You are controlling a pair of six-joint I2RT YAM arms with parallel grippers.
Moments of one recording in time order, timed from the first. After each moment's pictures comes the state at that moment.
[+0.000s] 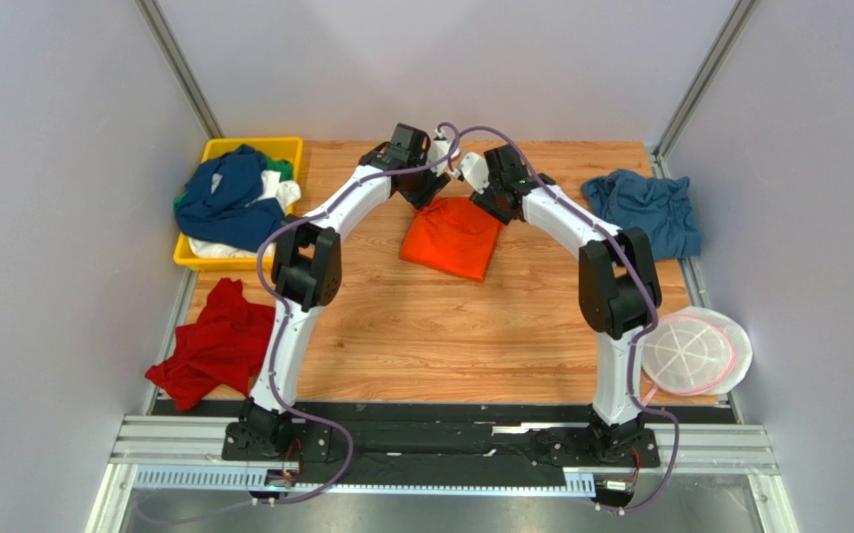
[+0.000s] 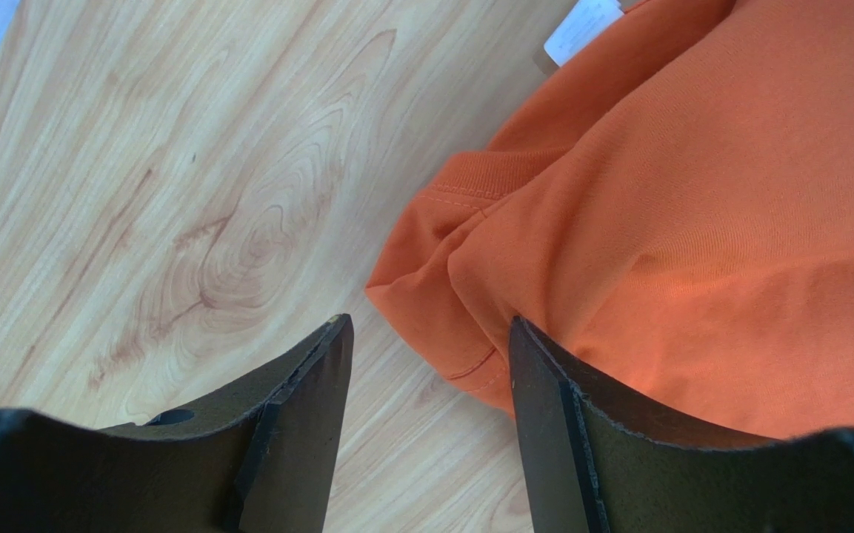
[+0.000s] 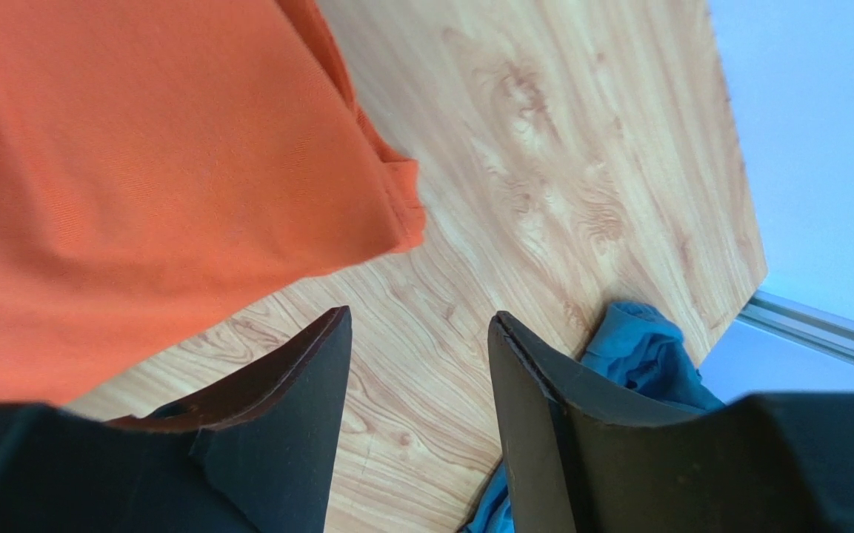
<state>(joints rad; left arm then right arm) -0.45 2.41 2.18 -0.60 0.13 0.43 0.40 2.06 1.65 -0.44 0.21 -0.68</state>
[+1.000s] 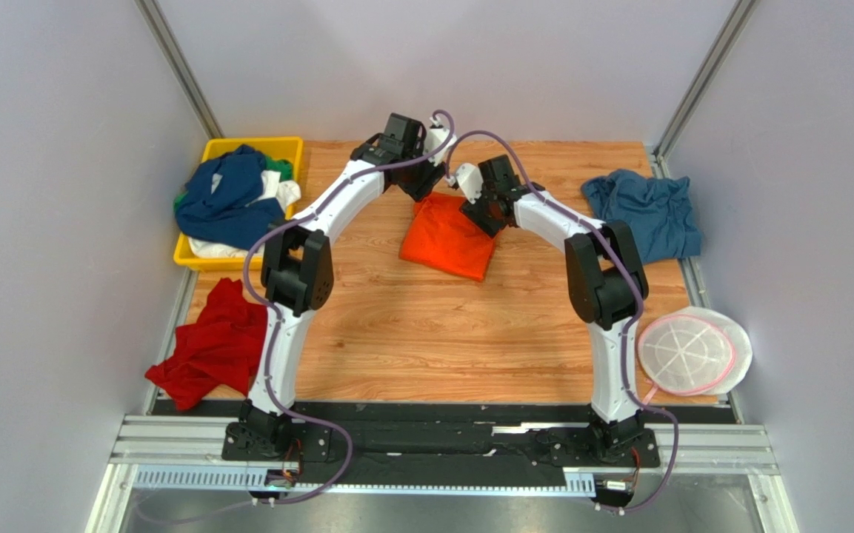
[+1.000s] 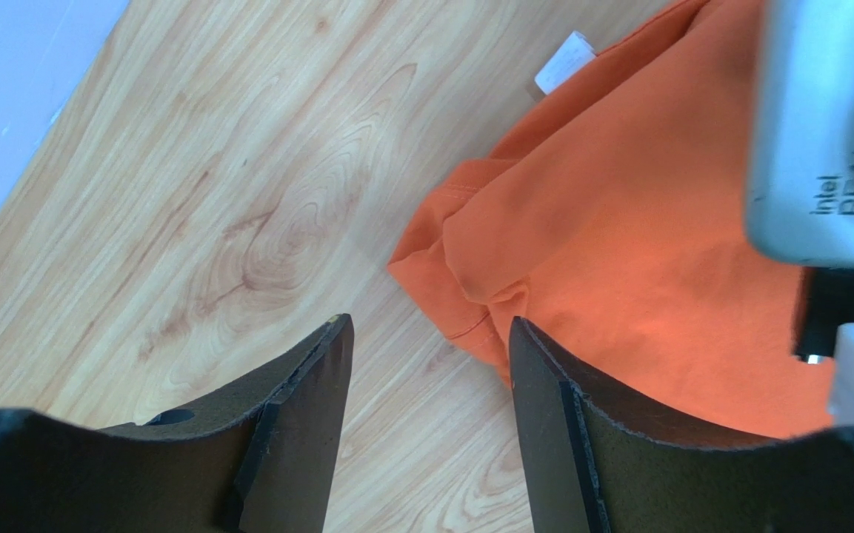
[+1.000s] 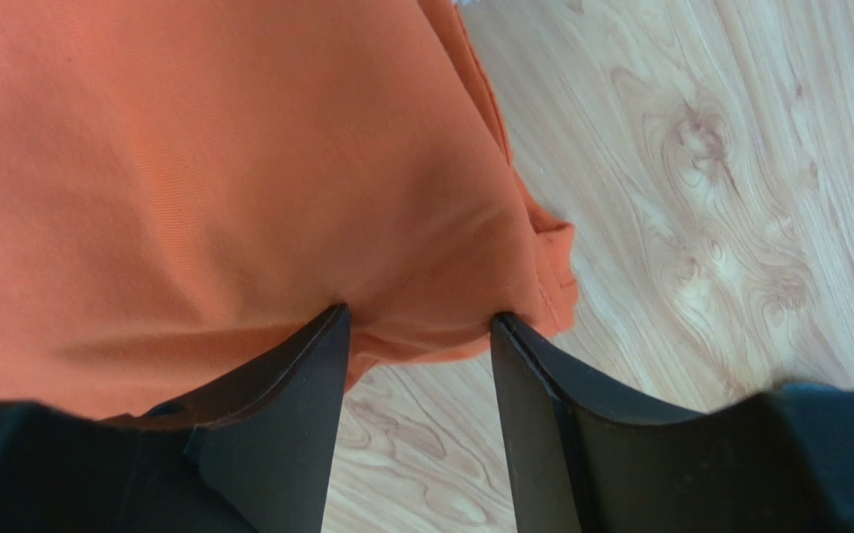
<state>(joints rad) -0.45 2.31 2.14 -0.60 0.14 0.41 0.40 2.14 1.63 -0.39 0.06 -0.55</state>
